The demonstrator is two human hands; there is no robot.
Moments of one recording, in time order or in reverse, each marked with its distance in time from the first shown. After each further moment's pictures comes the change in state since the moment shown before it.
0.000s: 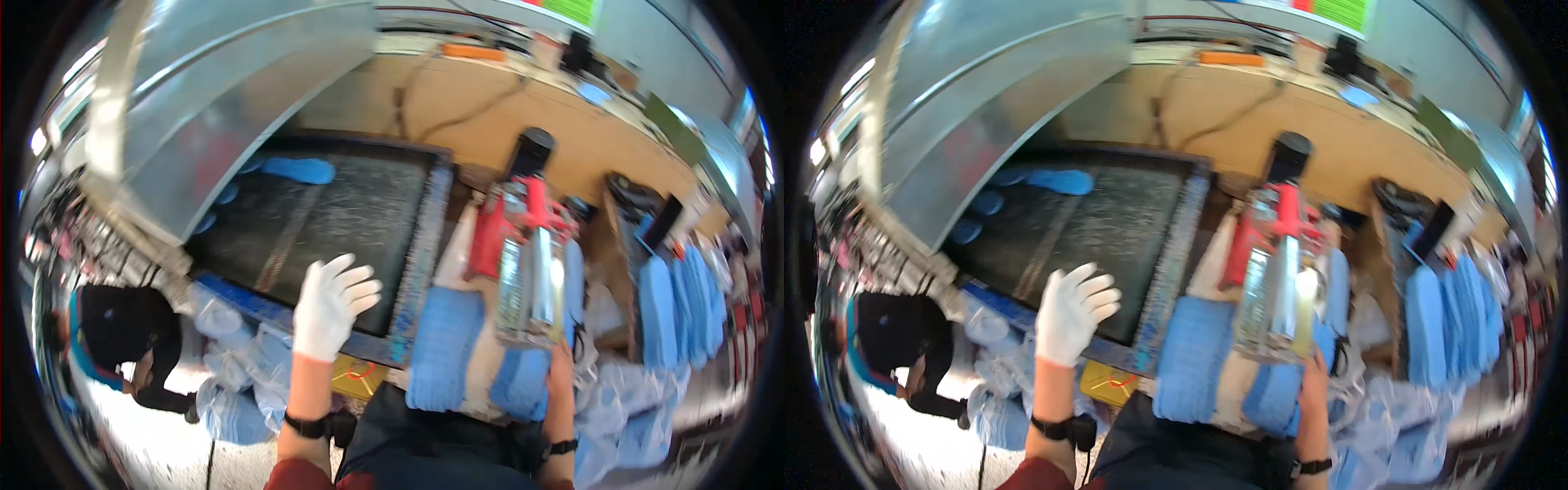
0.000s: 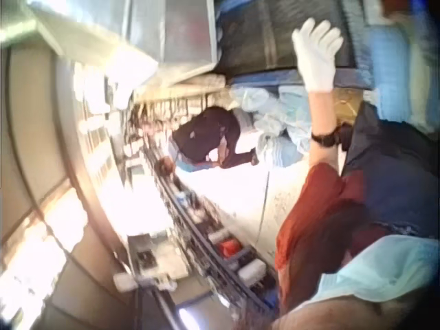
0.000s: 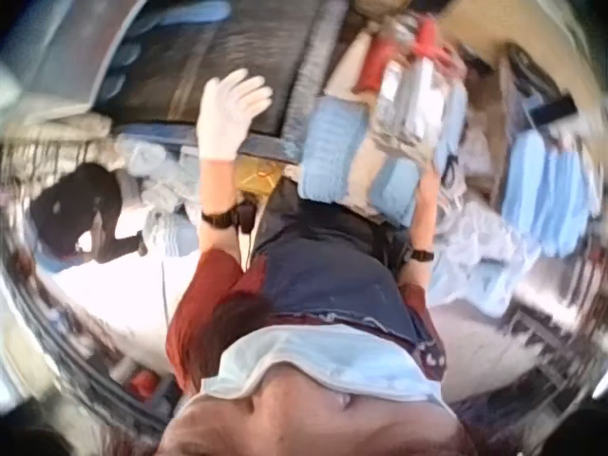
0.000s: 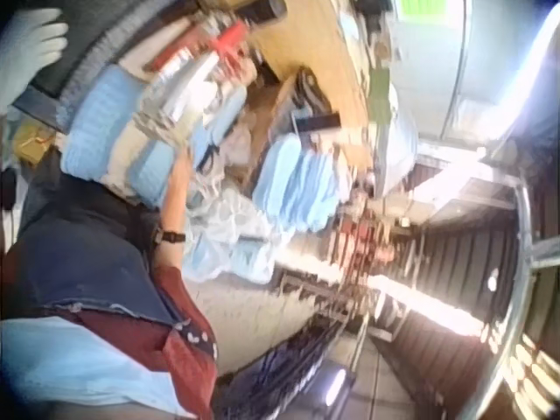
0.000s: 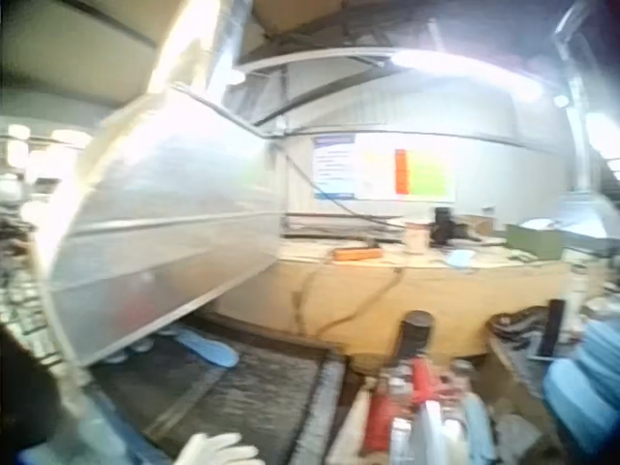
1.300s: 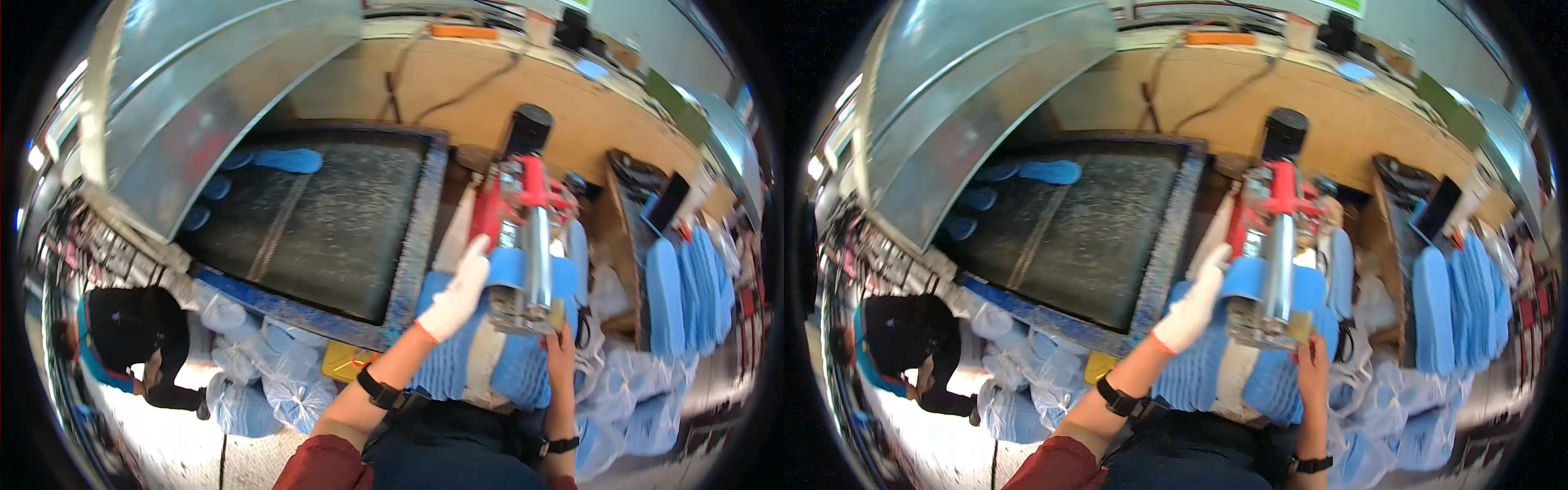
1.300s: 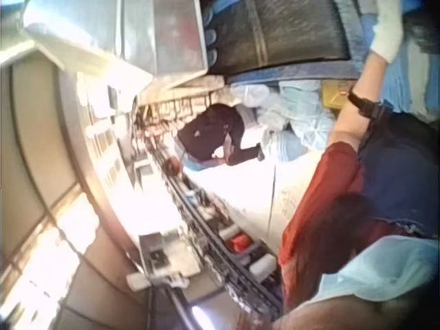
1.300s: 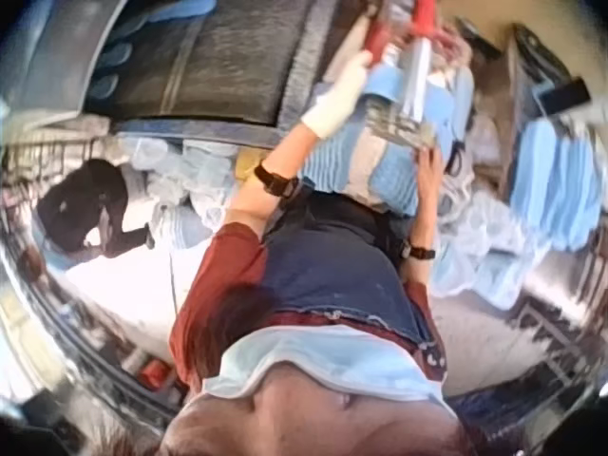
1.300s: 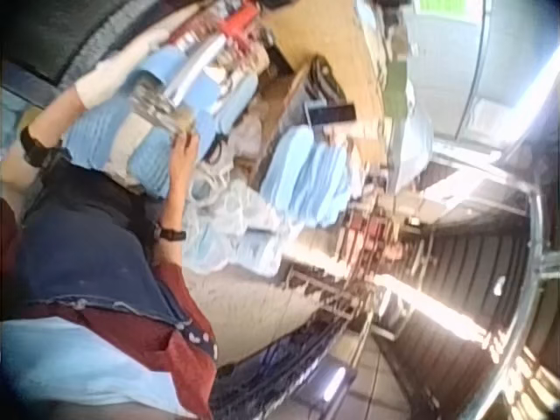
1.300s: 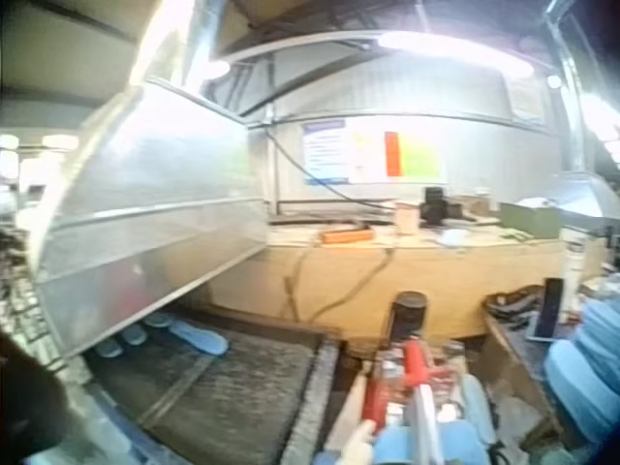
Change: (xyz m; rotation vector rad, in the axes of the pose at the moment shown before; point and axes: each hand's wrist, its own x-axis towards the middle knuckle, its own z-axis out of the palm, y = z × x) left_hand 0.054 -0.163 0.072 0.782 -0.457 0.160; right_hand -0.017 -0.002 0.005 -0.448 -0.110 -0.241
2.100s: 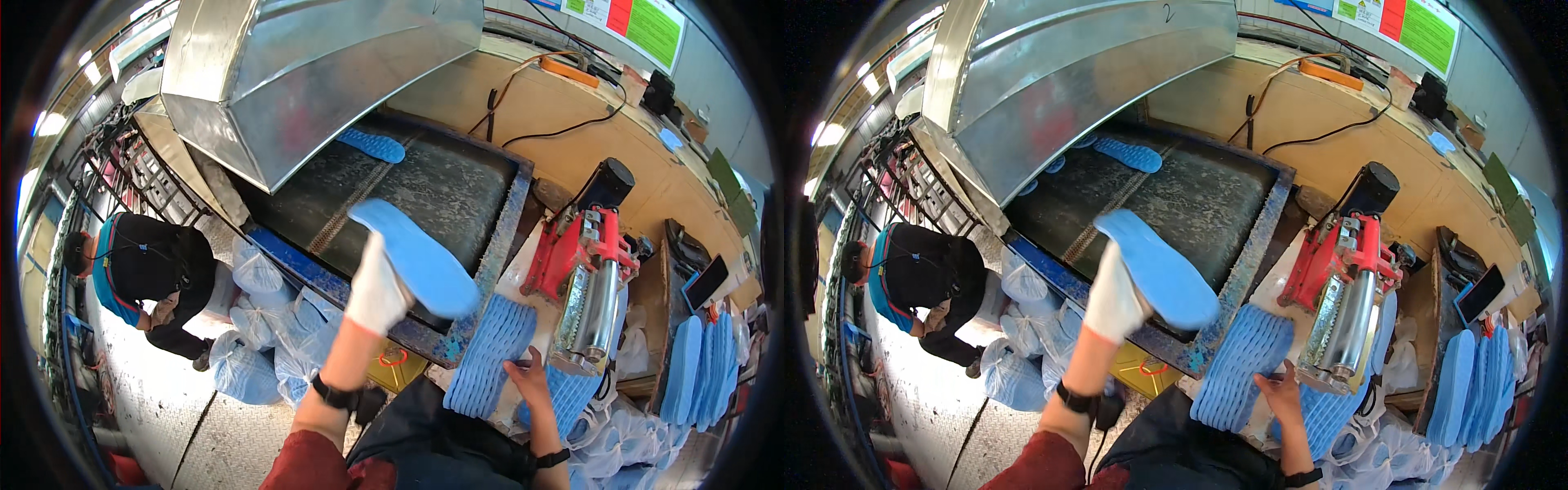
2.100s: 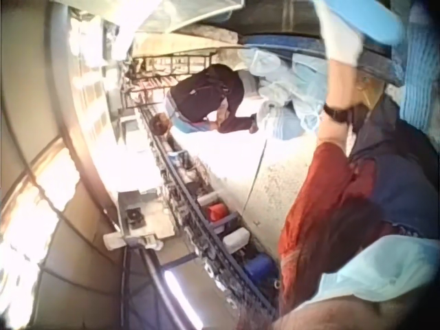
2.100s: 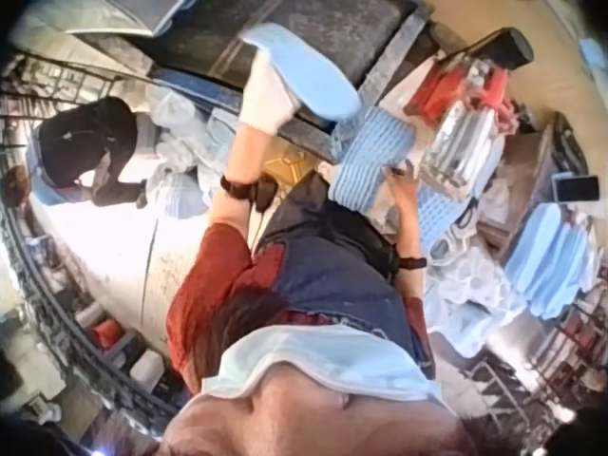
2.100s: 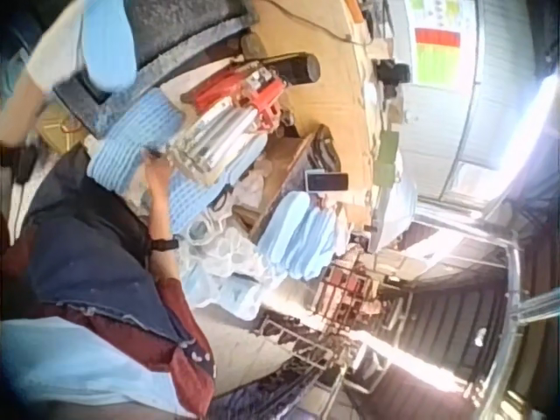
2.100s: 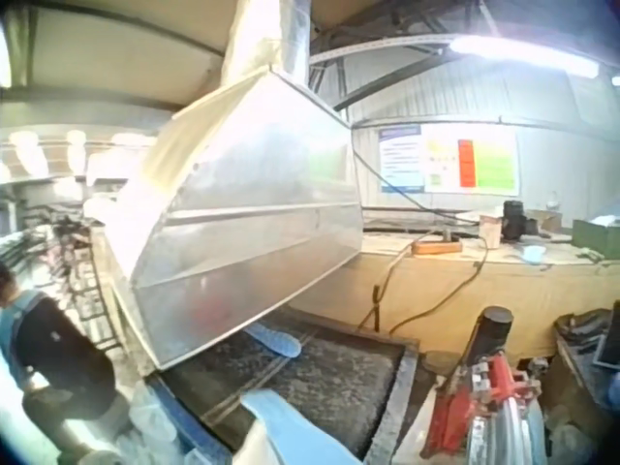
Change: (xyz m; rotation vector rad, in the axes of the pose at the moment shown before) left_hand -0.085 0.075 -0.179 -1.117 0.411 0.095; right_hand 0.003 0.013 0.115 -0.305 -0.384 0.228
